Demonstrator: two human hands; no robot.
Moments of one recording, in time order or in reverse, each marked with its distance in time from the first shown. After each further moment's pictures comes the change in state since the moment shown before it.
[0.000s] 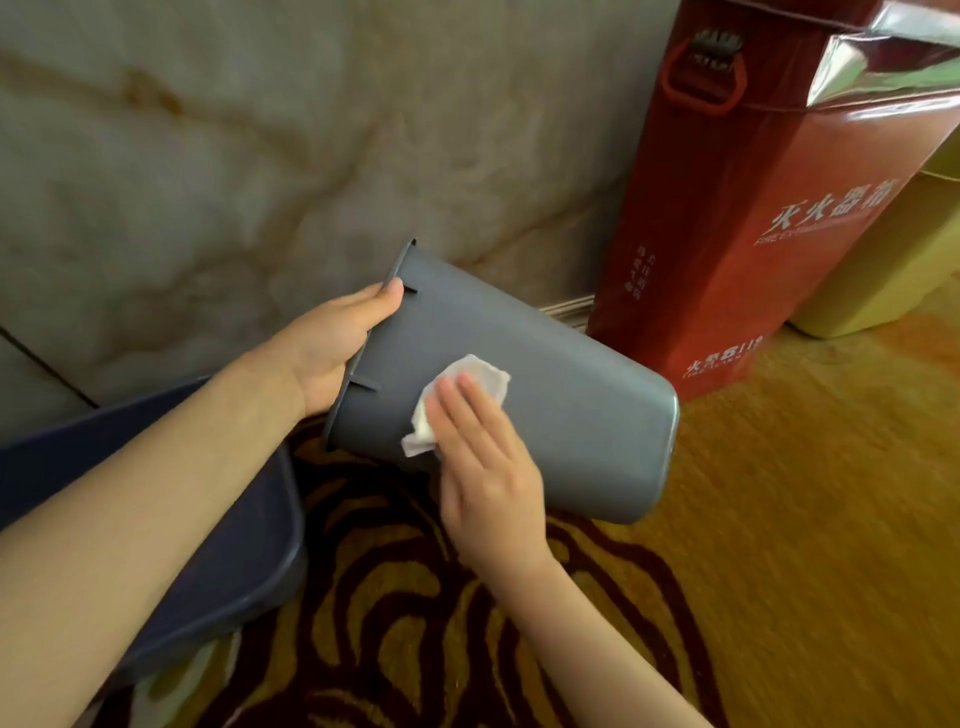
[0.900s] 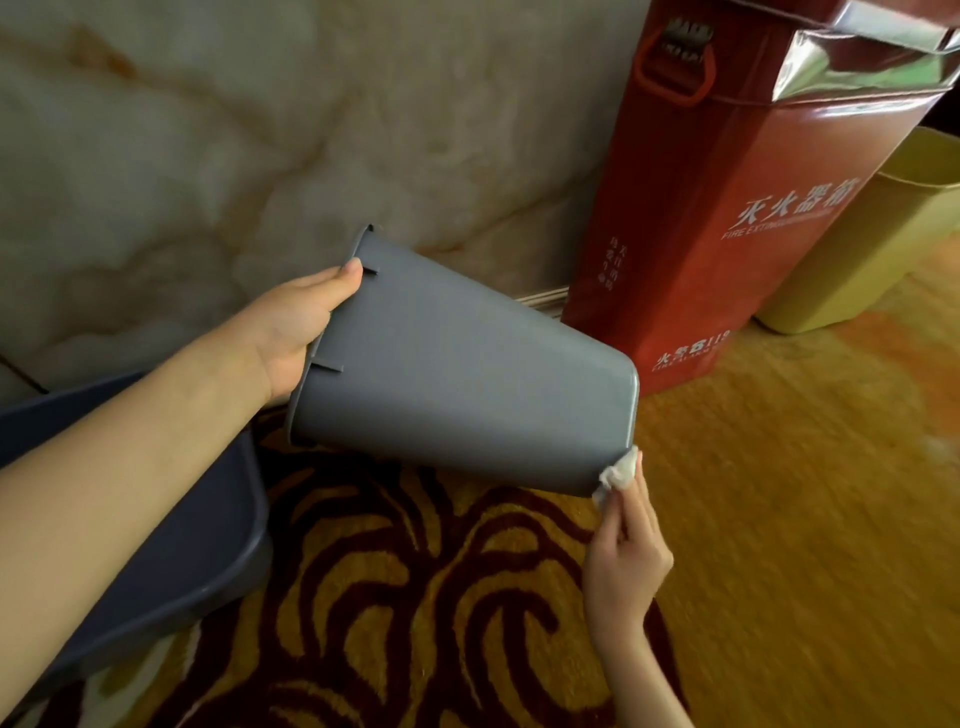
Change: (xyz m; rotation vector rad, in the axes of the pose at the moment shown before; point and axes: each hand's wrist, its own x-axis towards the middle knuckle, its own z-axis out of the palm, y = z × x) left_hand 0.005 -0.003 -0.004 0.021 0.132 -0.023; right_hand -0.095 0.090 -0.041 0.145 0.417 0.665
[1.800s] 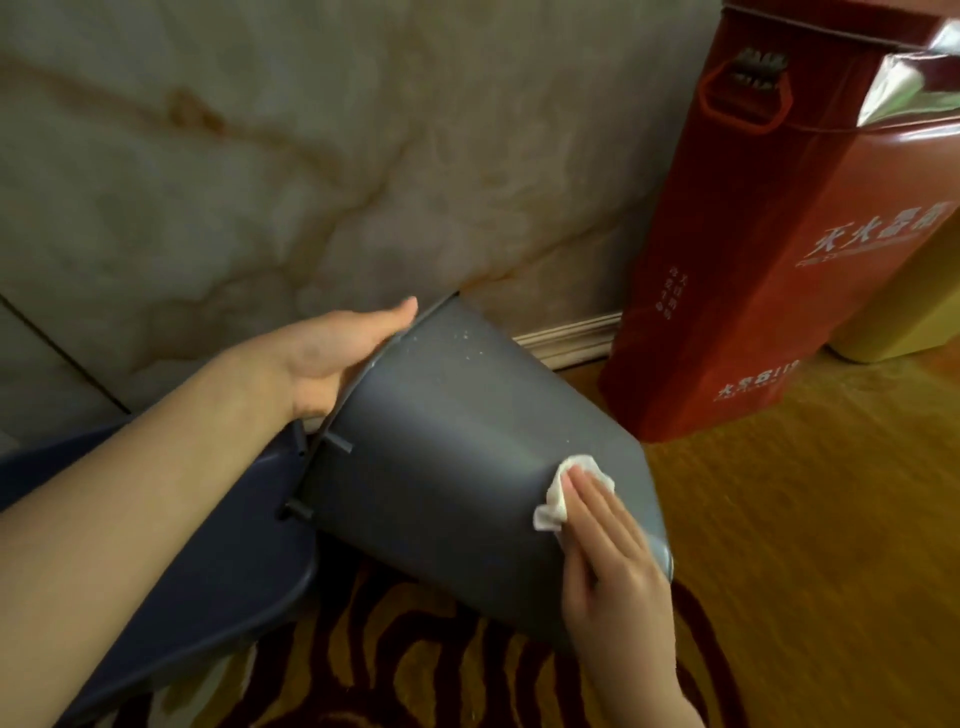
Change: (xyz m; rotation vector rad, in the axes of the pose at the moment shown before) left_hand -0.015 0.027 -0.015 0.224 -0.244 -0.273; right_hand -0.004 -0.087 0.009 -0.232 -0.439 -0.347
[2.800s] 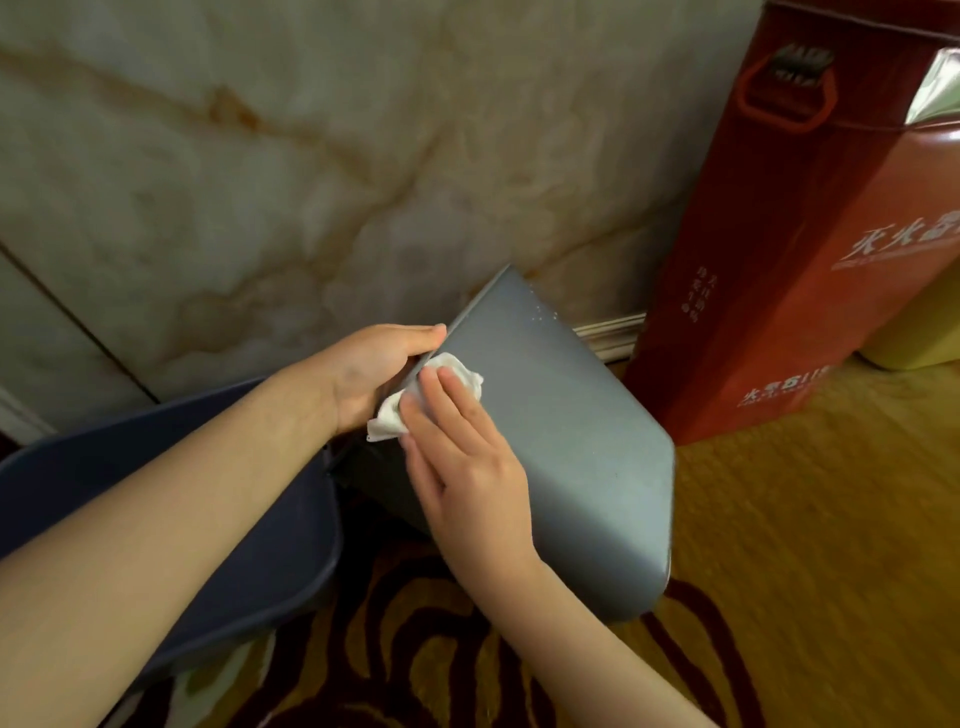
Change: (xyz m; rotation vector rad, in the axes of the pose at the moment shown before) left_hand 0.010 -0.021 0.003 -0.127 0.037 0.022; right_hand 0.059 -0.080 0.067 0.154 -0.018 -0.353
